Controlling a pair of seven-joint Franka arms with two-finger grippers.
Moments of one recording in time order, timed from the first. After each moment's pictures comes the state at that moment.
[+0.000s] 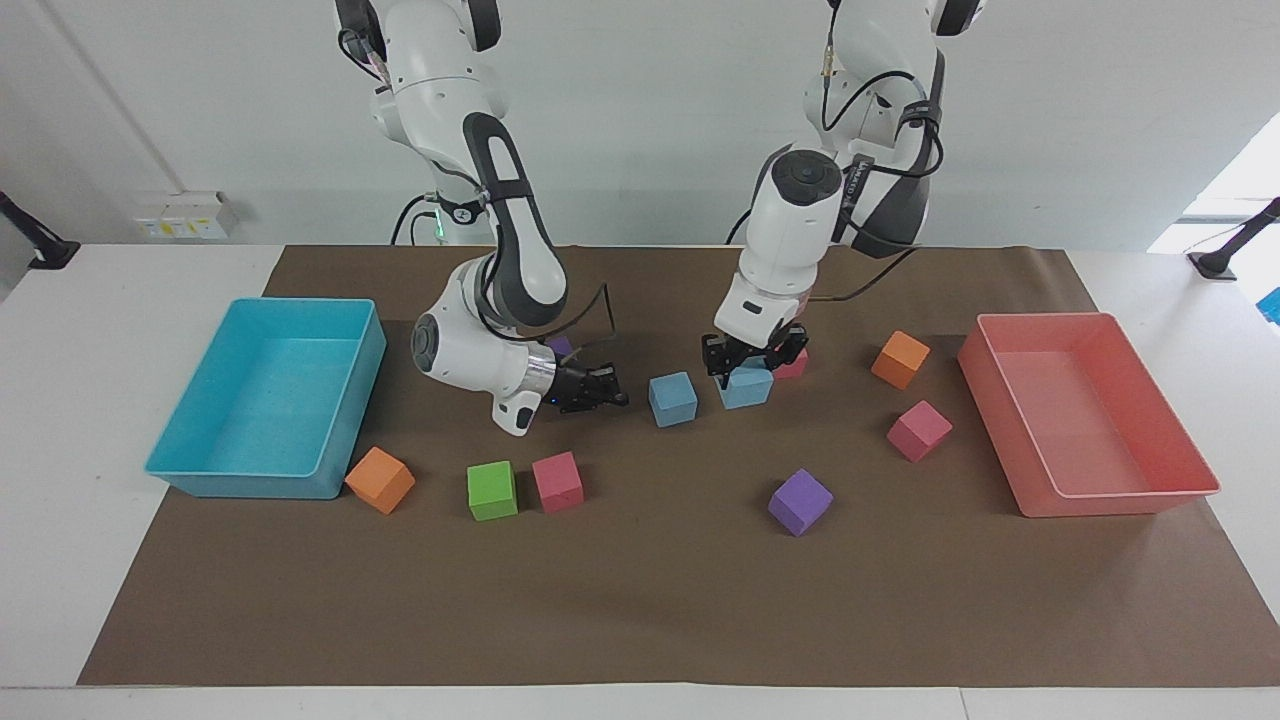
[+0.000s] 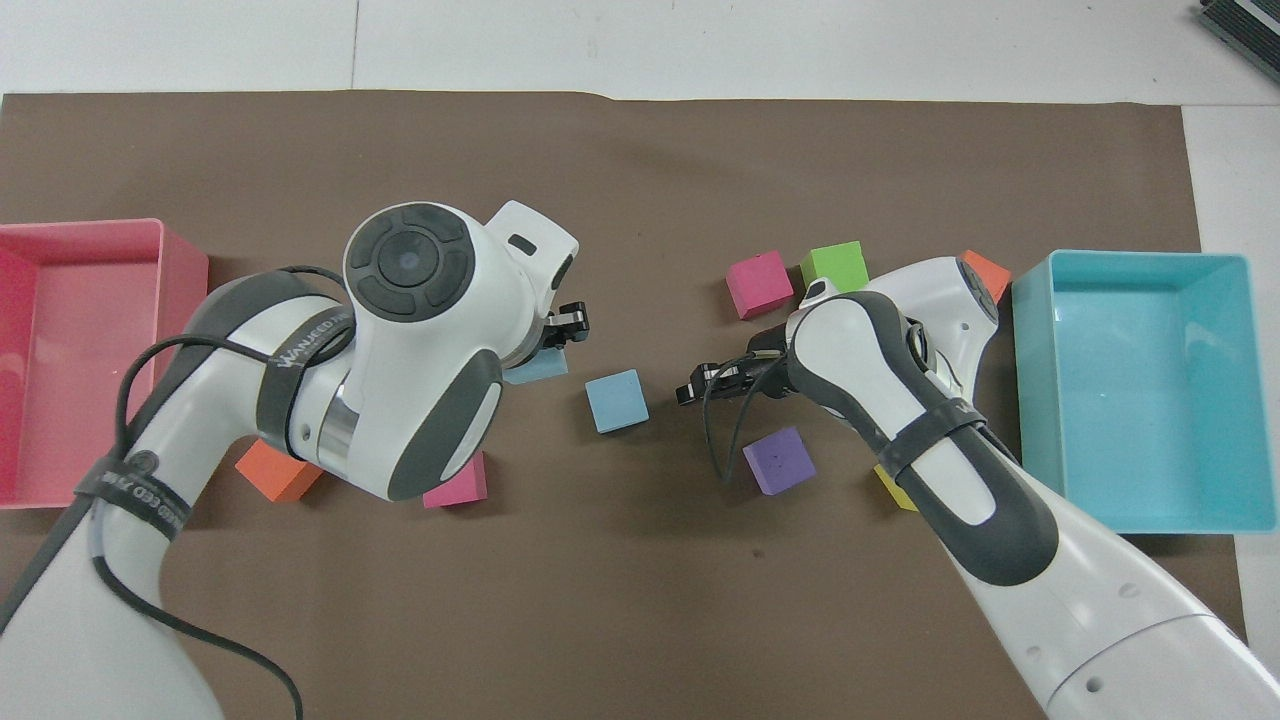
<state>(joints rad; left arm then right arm) -0.57 0.25 0.00 -1.73 -0.03 2.07 -0.69 0.35 0.42 -0.06 -1.92 0.99 2.09 -0.47</state>
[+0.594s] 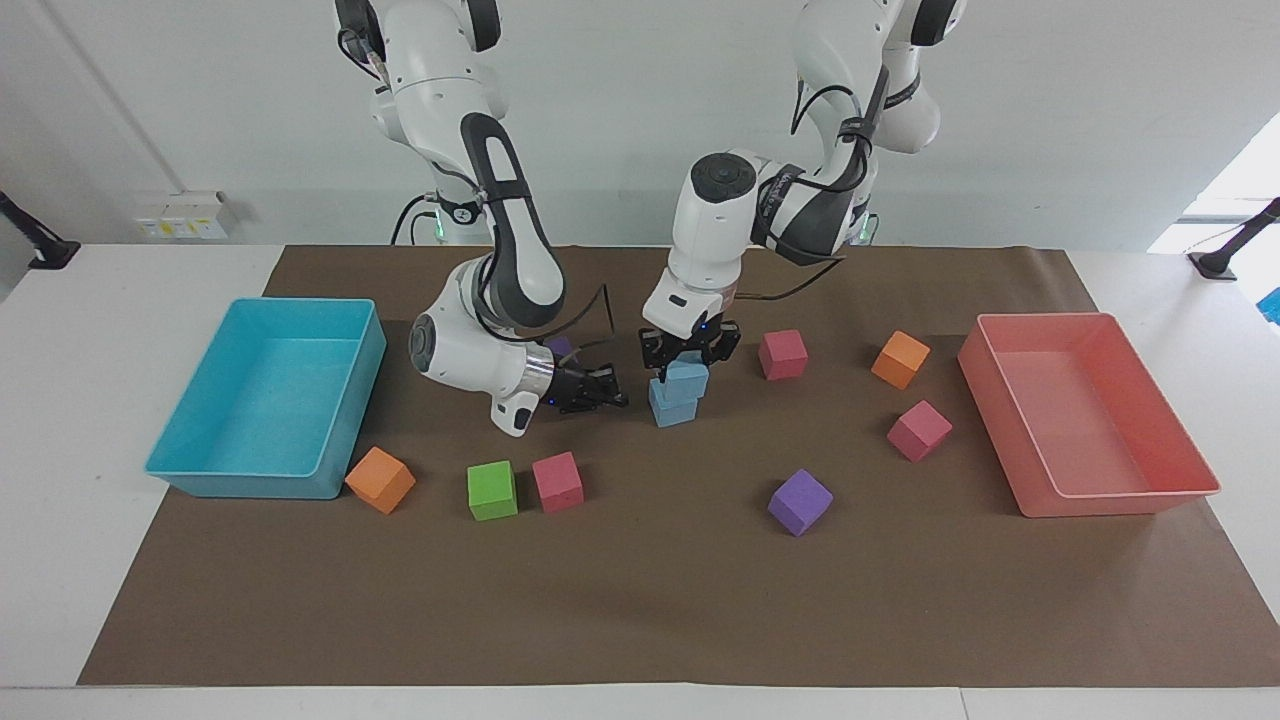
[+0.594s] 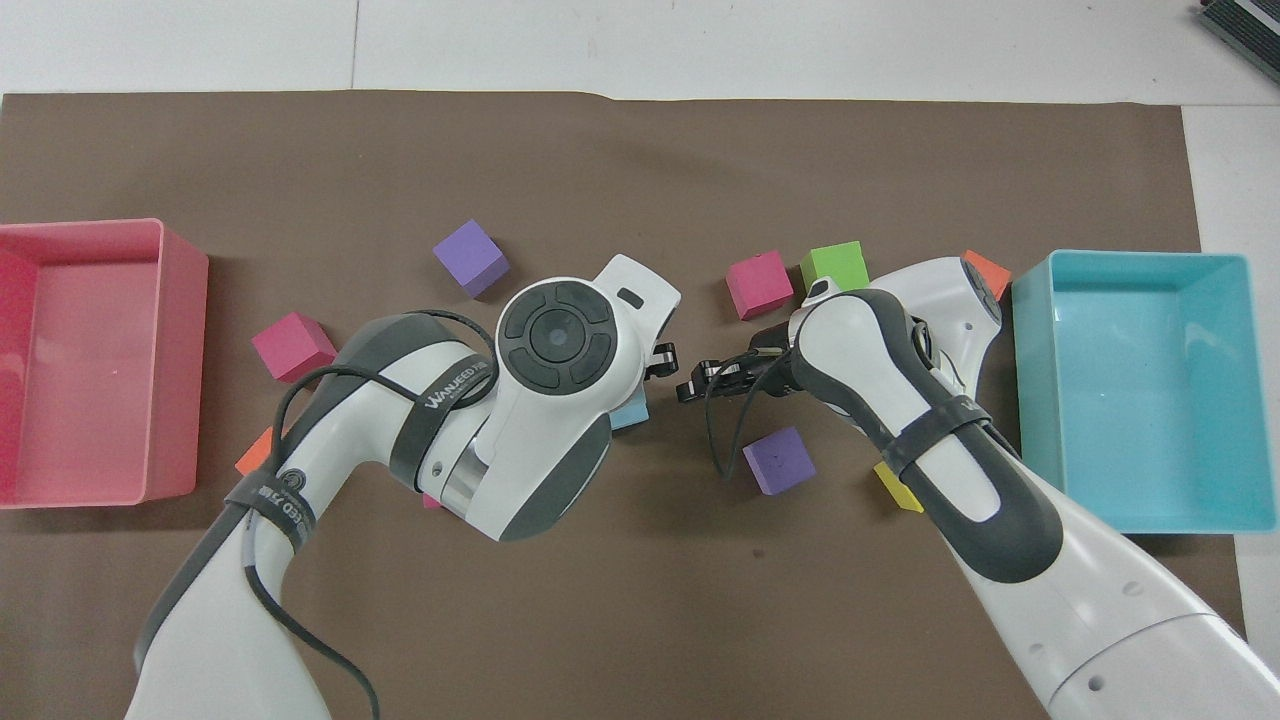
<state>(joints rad) -0.68 0.31 0.00 -1.73 -0.03 2.14 -0.78 0.35 0.42 -0.06 -1.92 1.01 2.09 -0.47</state>
